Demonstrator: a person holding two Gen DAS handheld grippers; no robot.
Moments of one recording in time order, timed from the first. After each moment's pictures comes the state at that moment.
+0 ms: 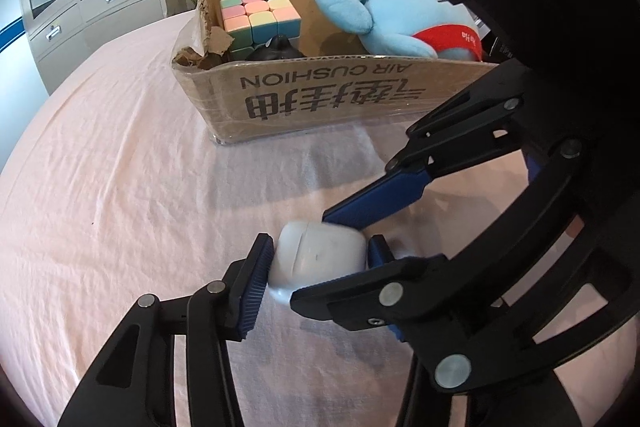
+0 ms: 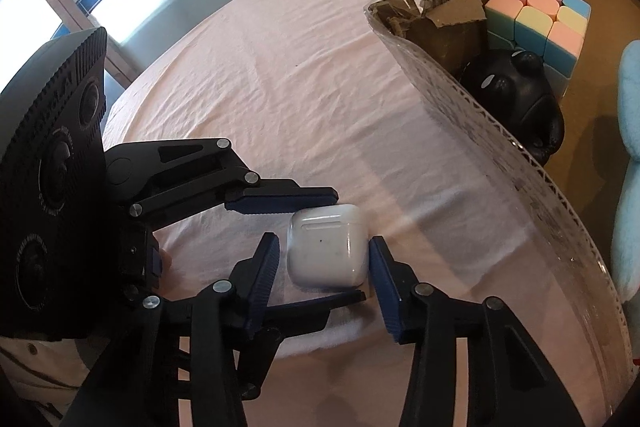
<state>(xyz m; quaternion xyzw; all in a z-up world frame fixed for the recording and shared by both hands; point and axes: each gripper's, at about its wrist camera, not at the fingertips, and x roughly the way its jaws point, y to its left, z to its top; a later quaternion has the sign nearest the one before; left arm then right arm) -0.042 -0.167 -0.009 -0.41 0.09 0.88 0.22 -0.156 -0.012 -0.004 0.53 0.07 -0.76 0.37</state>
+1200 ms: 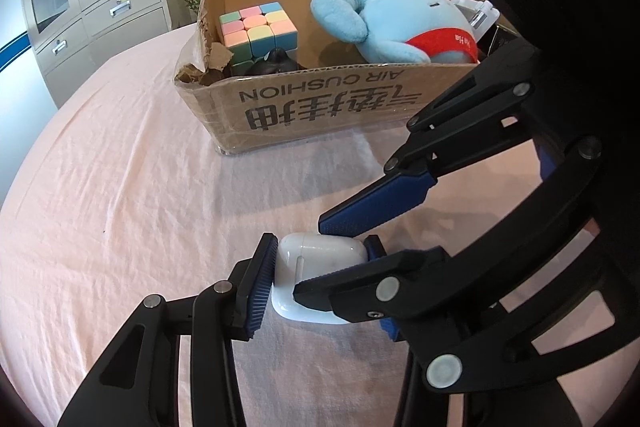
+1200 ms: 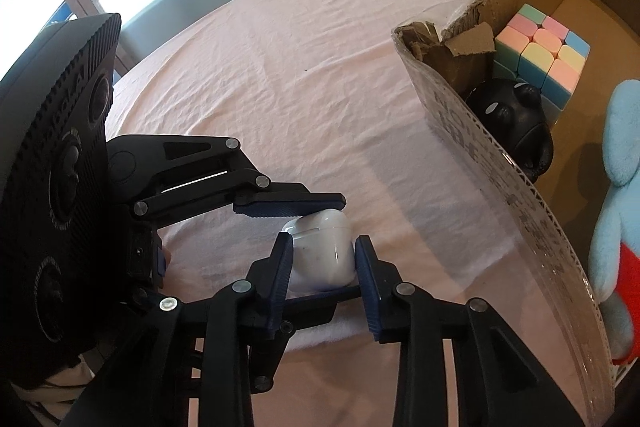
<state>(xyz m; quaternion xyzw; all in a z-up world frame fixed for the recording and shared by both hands) -0.040 -0.164 -0.006 -0.39 0.11 0.89 0.21 -0.147 -0.029 0.005 0.51 0.11 -0.78 0.36</state>
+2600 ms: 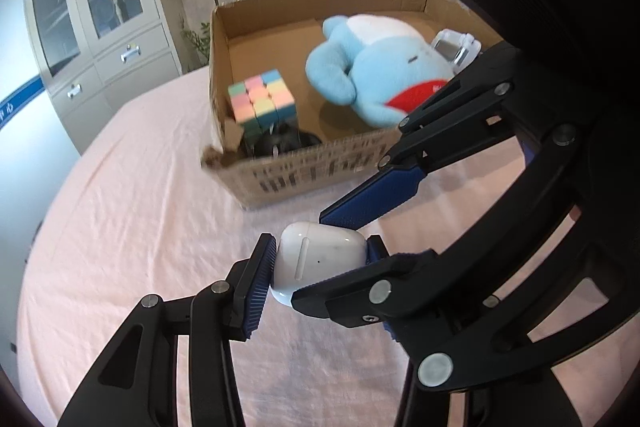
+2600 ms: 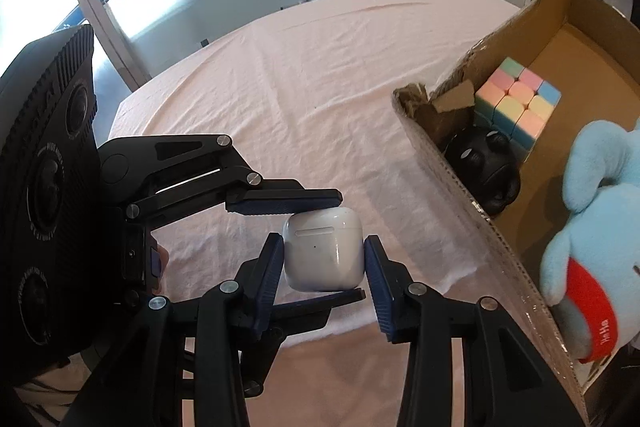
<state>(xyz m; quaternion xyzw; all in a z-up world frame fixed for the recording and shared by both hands) -0.026 -0.155 0.041 -0.33 0.16 0.91 0.20 -0.123 -0.013 0.058 0.46 0.11 -0.80 0.36</state>
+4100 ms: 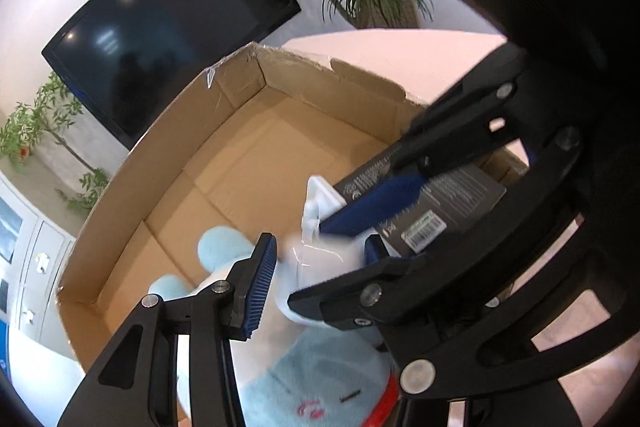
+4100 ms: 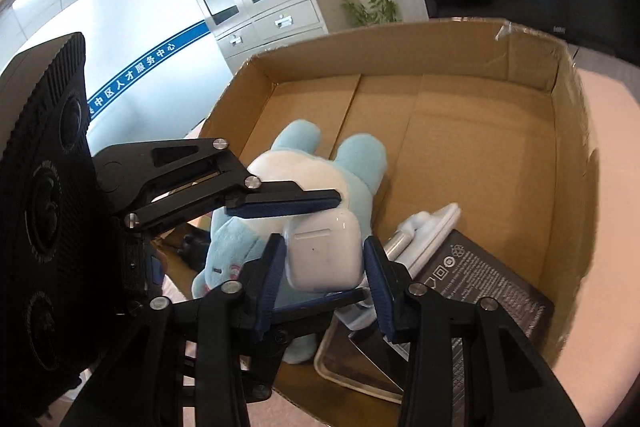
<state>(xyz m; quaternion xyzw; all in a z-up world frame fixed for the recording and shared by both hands) -0.155 0.096 0.112 -0.25 0.37 0.81 0.39 -0.156 0.264 0.133 0.38 -0.11 -0.90 0.17</state>
